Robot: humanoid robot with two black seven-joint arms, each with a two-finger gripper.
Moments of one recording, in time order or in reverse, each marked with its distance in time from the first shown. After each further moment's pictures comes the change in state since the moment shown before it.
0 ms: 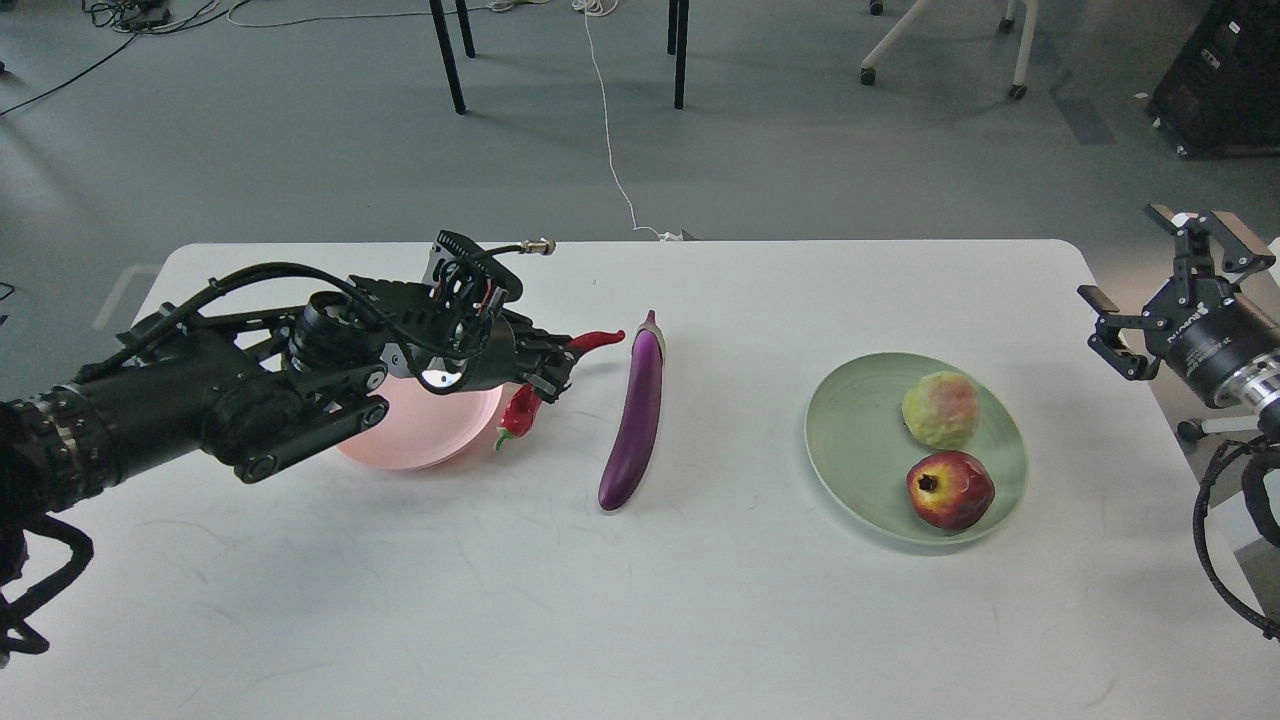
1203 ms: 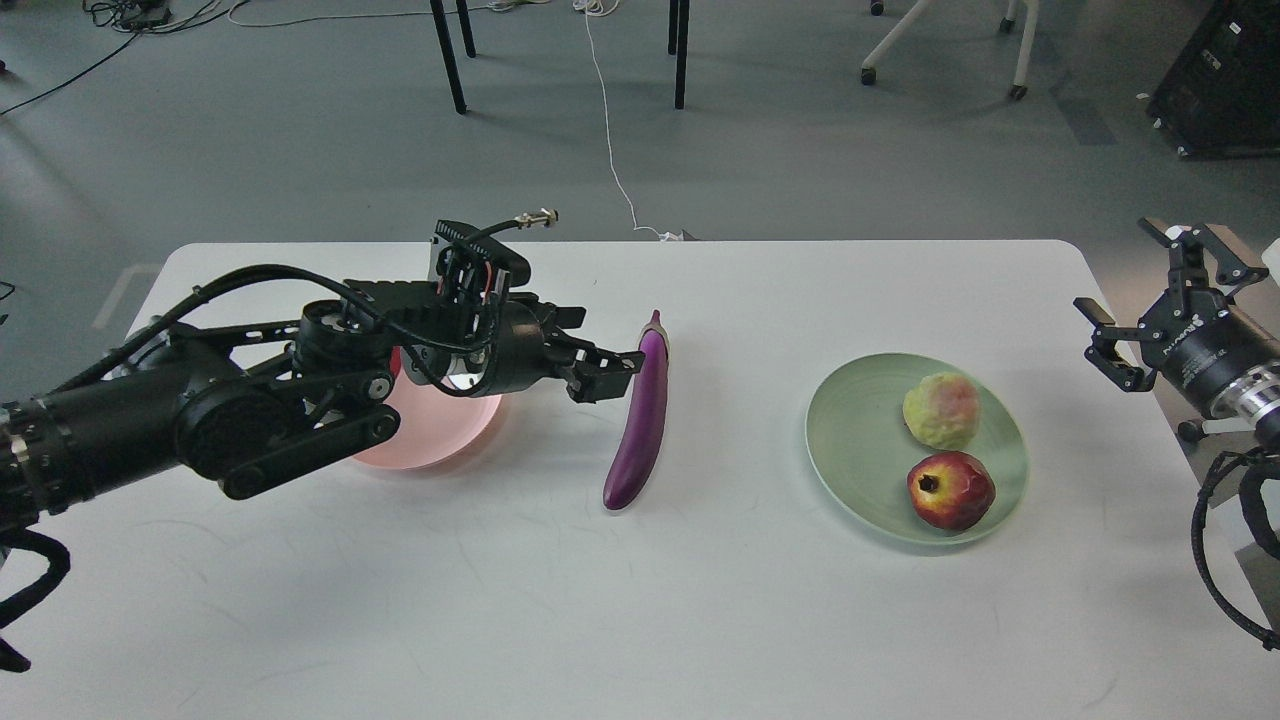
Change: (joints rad) left arm 0.028 -0.091 -0.055 -0.203 -0.146 0.025 0.124; right arm -0.021 0.000 0.000 0.002 -0.003 0.000 0.000
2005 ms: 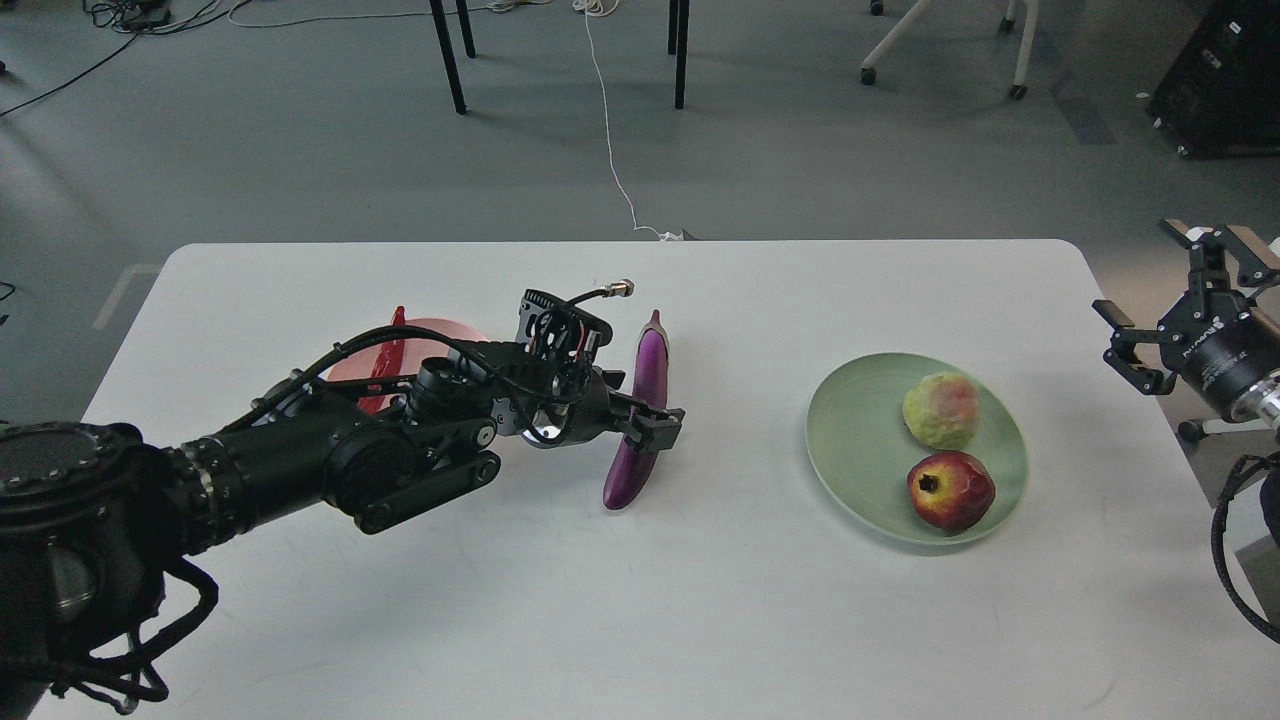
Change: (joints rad) left arm 0.071 -0.224 0.035 0.273 0.007 -0.011 0.031; right arm -0.006 -0.026 0.001 0.002 0.000 0.000 0.000
